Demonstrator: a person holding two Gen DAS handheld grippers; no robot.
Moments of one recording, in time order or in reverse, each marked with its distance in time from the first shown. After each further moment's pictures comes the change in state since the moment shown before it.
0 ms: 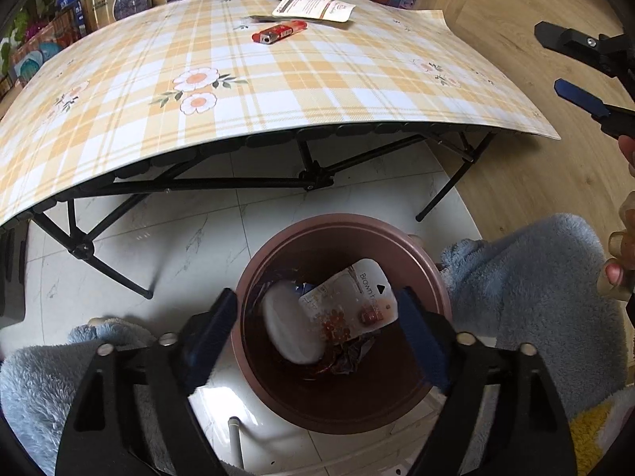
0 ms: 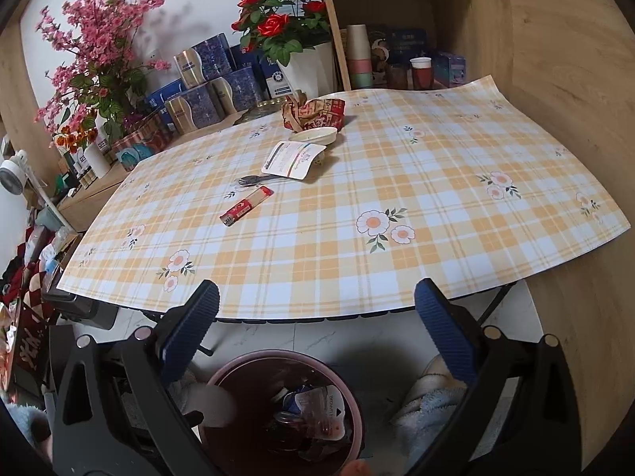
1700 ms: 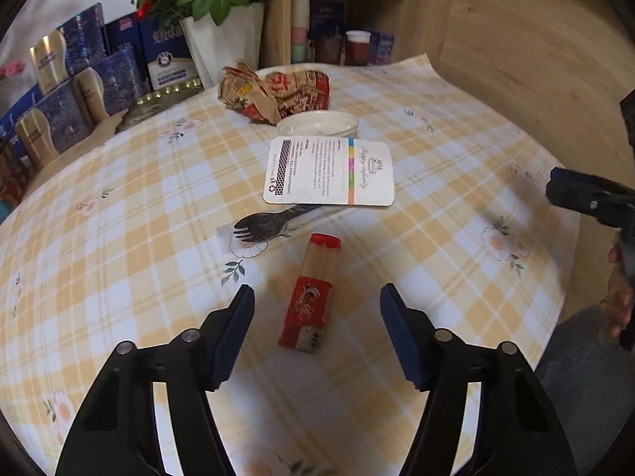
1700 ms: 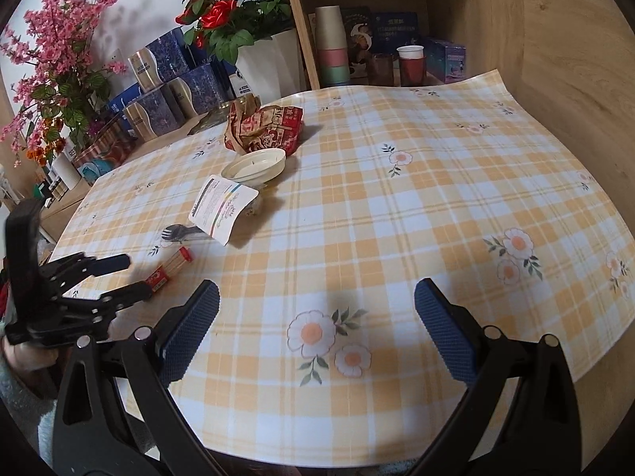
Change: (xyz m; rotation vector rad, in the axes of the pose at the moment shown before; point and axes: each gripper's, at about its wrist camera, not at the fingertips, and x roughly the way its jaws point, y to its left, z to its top) left arm 0.058 0.037 0.237 0.255 -0.157 -0.011; right arm 0.113 -0.065 0.095 0.007 0.049 -0.034
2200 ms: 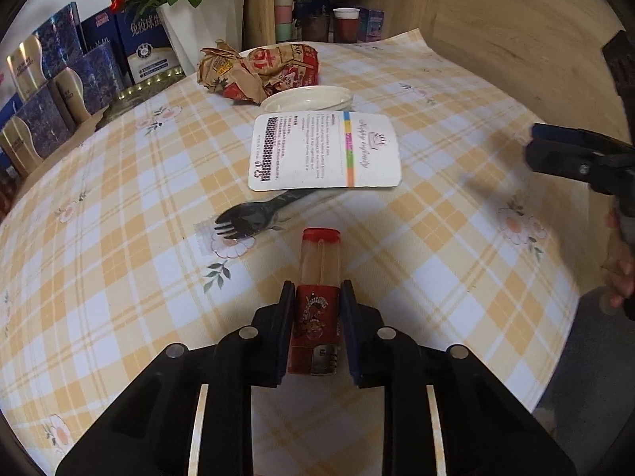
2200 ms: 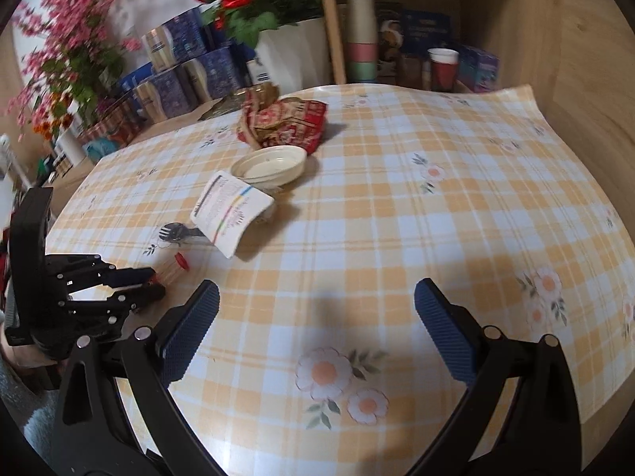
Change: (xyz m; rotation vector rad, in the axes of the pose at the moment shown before) left arm 0.022 0.000 0.000 0.051 0.046 -0.022; right arm 0.037 0.019 0.021 -0.105 0.026 0.029
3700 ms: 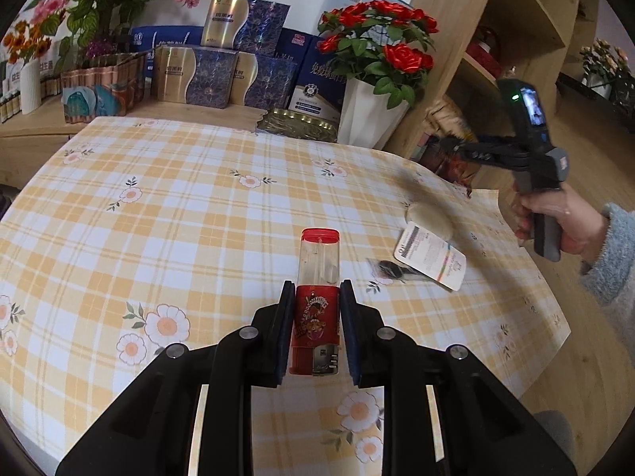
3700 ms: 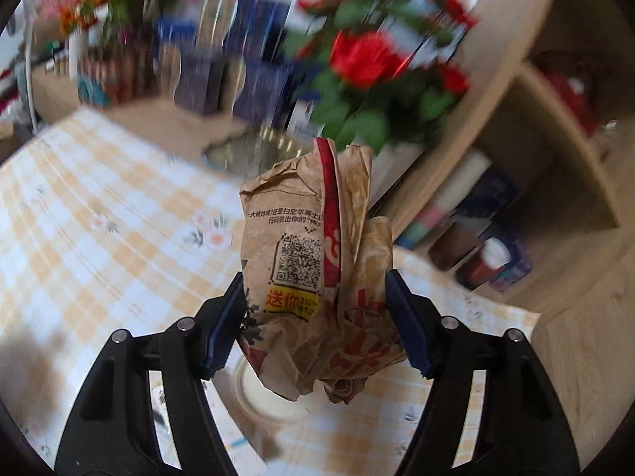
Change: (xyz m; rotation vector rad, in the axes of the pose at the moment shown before) left arm -0.141 0.102 -0.074 -0.528 -0.308 0.096; right arm 0.071 0.117 0.196 -0.511 -0.128 -0.202
